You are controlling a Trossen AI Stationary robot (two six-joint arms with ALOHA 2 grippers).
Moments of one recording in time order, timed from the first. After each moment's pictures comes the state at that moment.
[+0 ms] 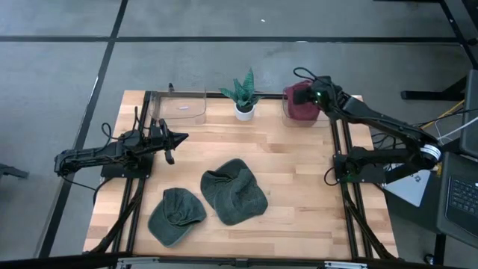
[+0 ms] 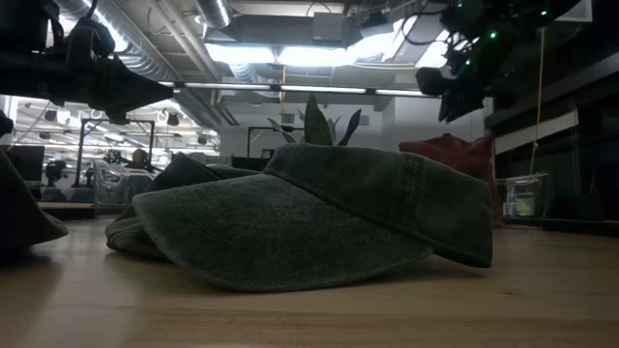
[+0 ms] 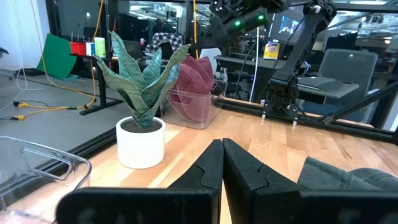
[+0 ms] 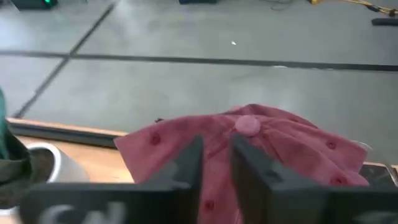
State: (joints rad) left arm 0.18 0.01 0.01 0.04 -0.18 -0.12; right arm -0.65 1.08 0.86 -0.40 0.59 0.49
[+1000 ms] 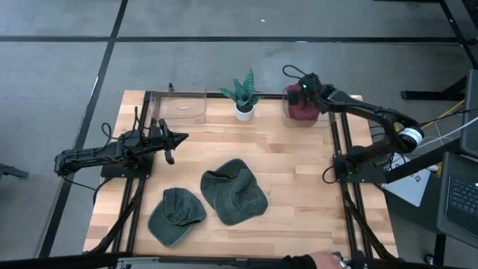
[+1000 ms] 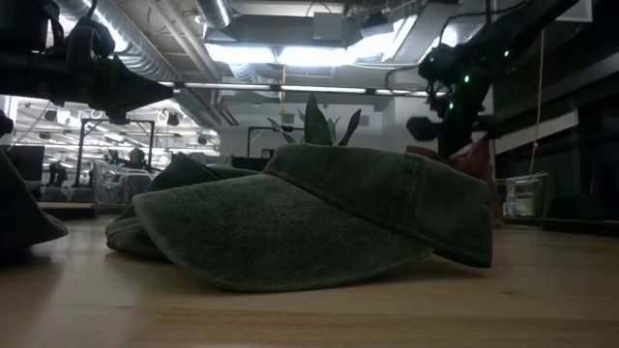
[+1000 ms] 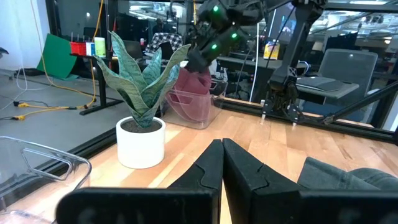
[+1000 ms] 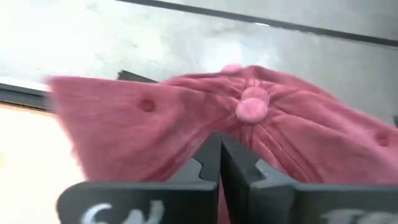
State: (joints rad) left arm 0.18 0.01 0.01 0.04 -0.18 -0.12; right arm -0.79 1.34 0.88 -0.36 0.50 0.39
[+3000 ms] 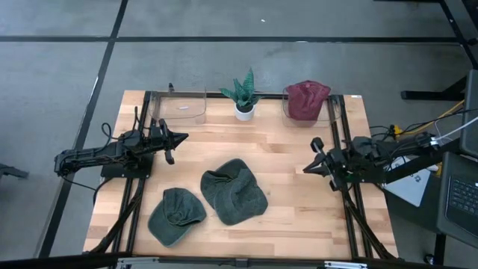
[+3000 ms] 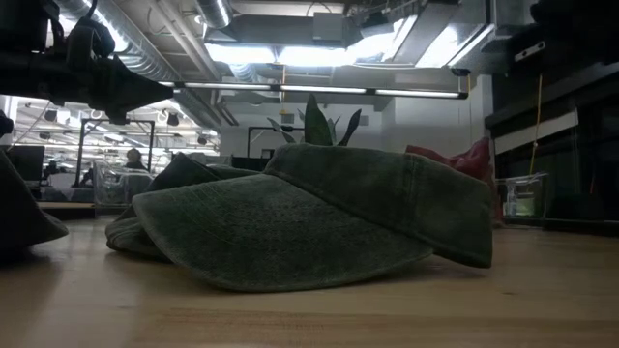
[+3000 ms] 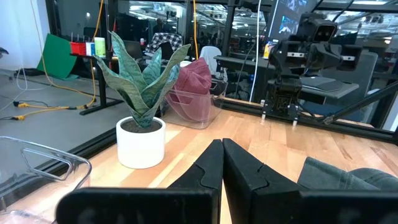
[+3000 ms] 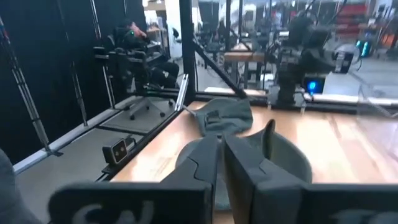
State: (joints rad) left arm 0.18 0.01 0.01 0.04 -0.18 -0.12; right arm 0.20 0.28 0.20 0.09 -0.13 0.03
